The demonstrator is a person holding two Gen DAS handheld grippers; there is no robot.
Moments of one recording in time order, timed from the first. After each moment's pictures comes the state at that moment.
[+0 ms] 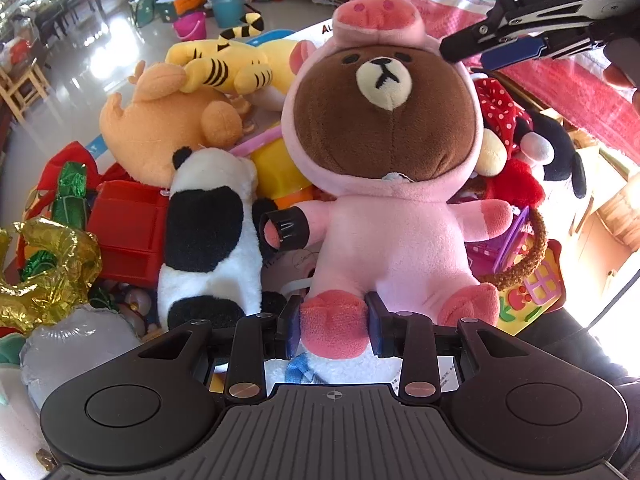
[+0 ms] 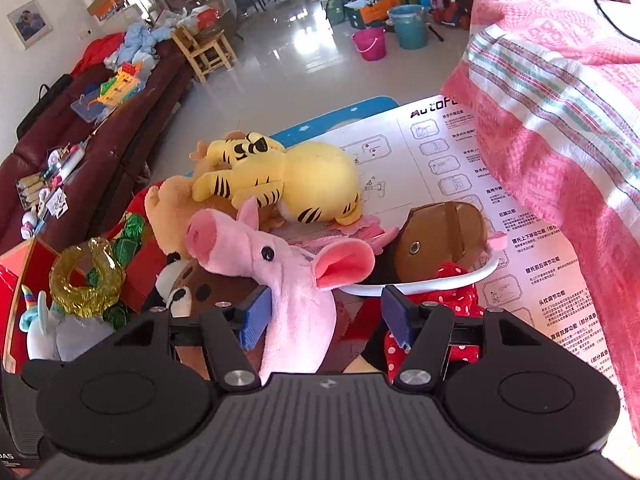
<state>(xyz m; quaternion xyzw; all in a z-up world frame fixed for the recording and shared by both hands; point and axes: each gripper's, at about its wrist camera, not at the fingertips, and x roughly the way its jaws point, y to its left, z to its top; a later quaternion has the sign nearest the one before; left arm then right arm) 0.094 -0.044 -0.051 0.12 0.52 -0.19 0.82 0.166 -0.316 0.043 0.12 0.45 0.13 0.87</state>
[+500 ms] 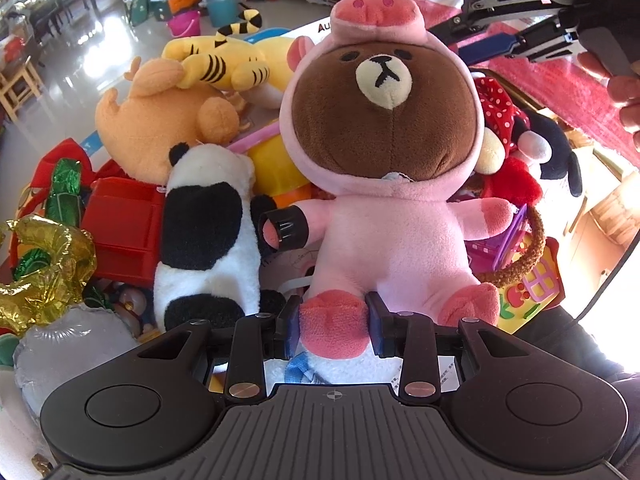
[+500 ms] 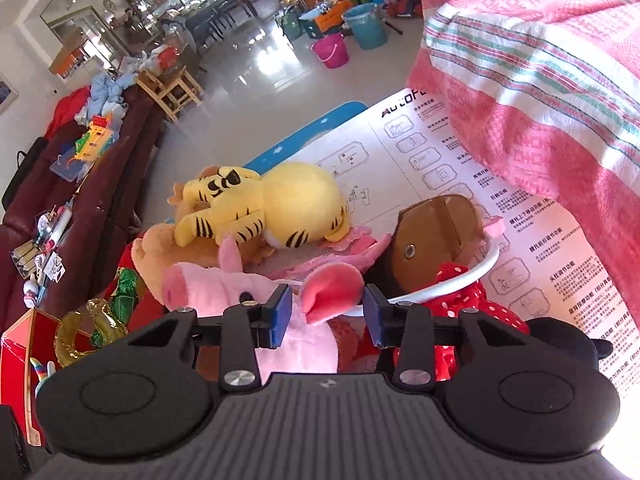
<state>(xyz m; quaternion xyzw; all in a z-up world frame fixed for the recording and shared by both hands) 0.097 -0.041 -0.054 0.12 0.52 -0.21 0.82 0.182 -0.315 0.032 0.20 0.45 0.09 0.87</state>
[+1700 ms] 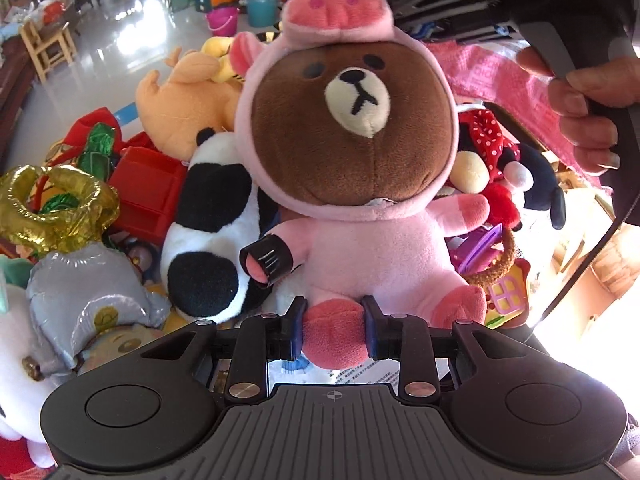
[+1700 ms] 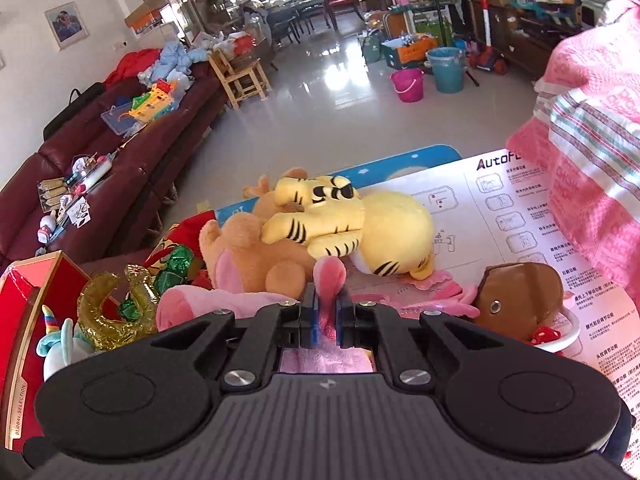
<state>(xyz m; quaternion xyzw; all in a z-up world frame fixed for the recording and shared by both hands) 0.063 -0.034 -0.031 0.05 0.51 -0.16 0.84 0.179 -0.237 0.061 0.10 0.39 0.18 0.90</state>
